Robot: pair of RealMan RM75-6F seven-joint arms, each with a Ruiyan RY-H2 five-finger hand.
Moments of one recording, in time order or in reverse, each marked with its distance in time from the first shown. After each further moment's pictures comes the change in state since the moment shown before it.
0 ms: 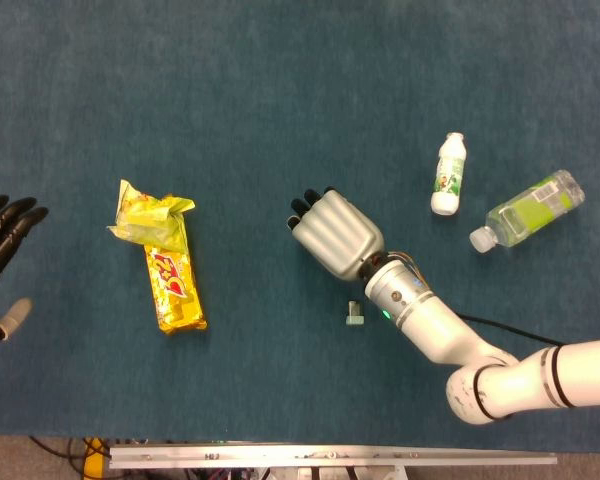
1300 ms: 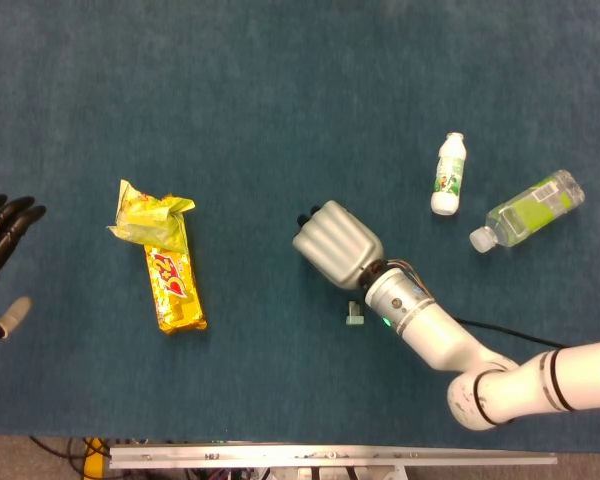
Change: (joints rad) left arm 0.000 -0.015 -0.005 0.020 -0.013 -0.005 -0.020; right arm 0.007 0.002 -0.034 -0.016 0.013 0.006 0.037
